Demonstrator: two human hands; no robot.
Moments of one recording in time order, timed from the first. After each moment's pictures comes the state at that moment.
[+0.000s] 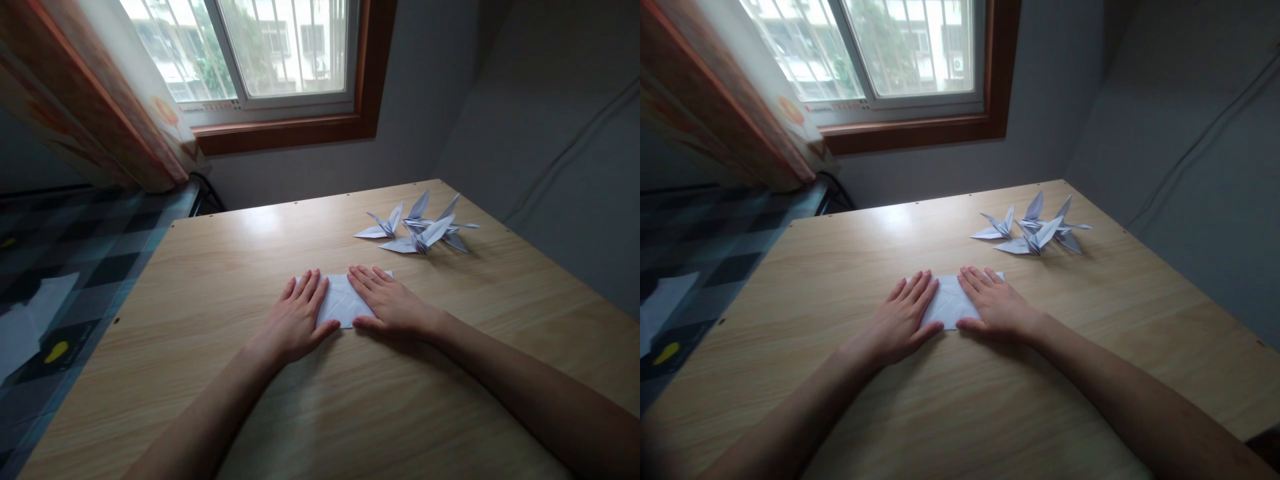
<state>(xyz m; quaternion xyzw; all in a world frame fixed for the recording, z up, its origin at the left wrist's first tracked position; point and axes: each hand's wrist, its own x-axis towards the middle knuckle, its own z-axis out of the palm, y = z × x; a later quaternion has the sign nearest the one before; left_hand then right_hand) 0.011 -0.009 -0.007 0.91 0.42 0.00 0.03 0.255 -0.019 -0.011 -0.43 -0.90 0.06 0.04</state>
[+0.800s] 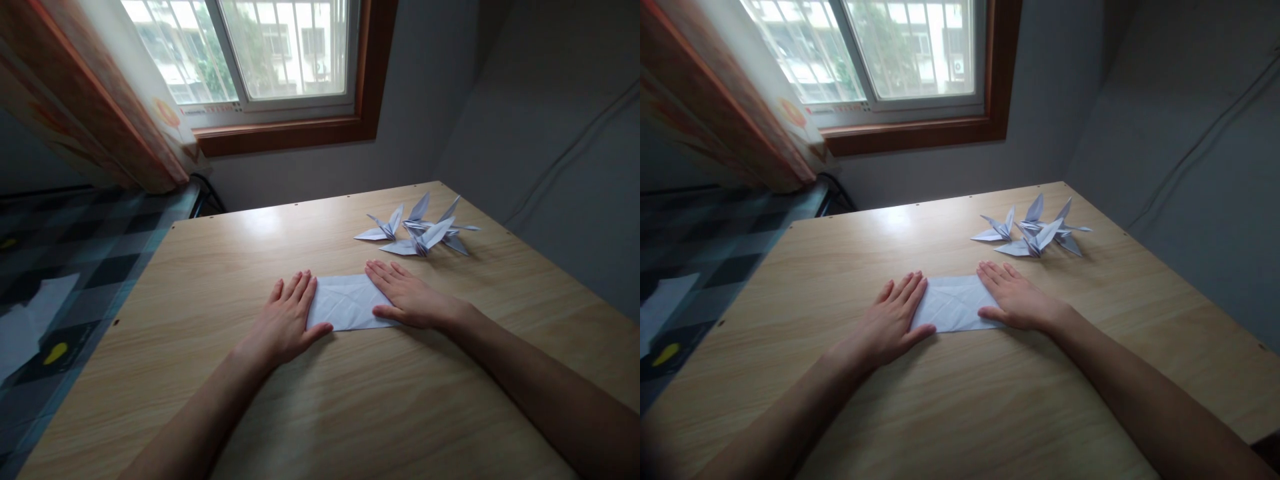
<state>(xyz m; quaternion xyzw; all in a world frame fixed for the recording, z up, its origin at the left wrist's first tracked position) 0.001 -0.007 -0.001 0.89 0.46 -0.04 0.03 0.299 -0.005 -0.021 -0.45 -0.89 0.09 0.05</state>
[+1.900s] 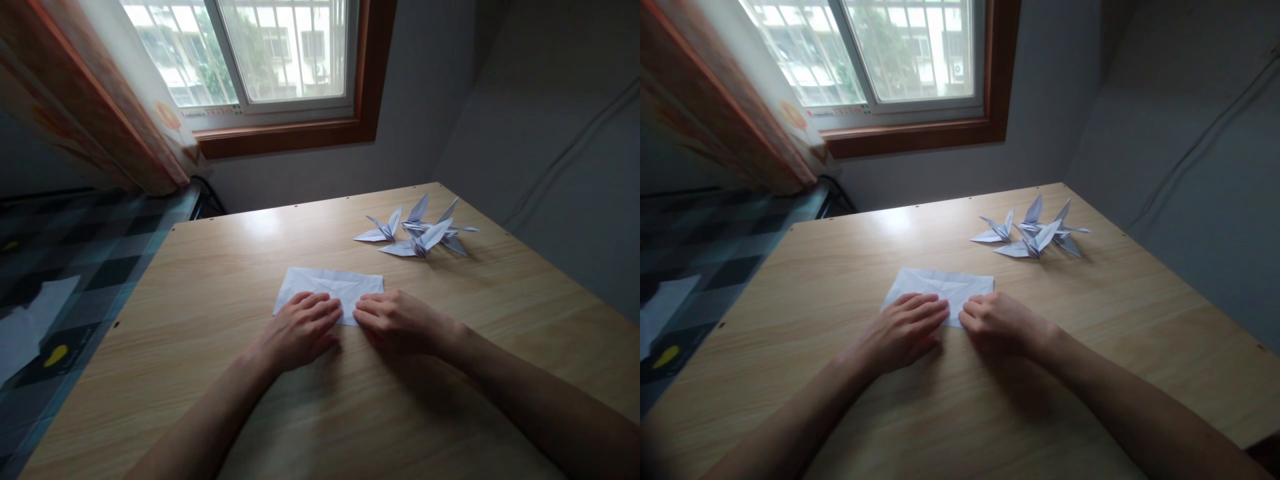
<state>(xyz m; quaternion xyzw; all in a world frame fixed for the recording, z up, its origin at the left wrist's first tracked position) 0.007 -0.011 -0.002 0.97 0.22 0.14 -0.02 0.257 -0.035 0.012 -0.28 -0.96 -0.05 0.06</state>
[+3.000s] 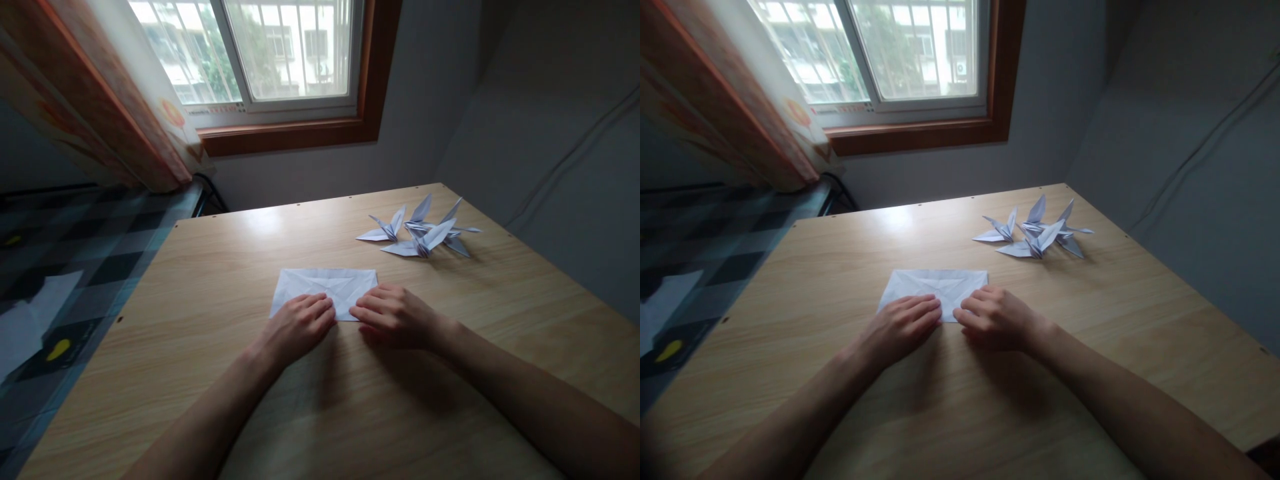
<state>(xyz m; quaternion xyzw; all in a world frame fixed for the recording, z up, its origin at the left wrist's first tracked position) 0.010 -0.009 -0.003 0.96 0.19 0.20 -0.11 0.257 -0.028 0.002 -0.23 -0.95 -0.10 0.20</state>
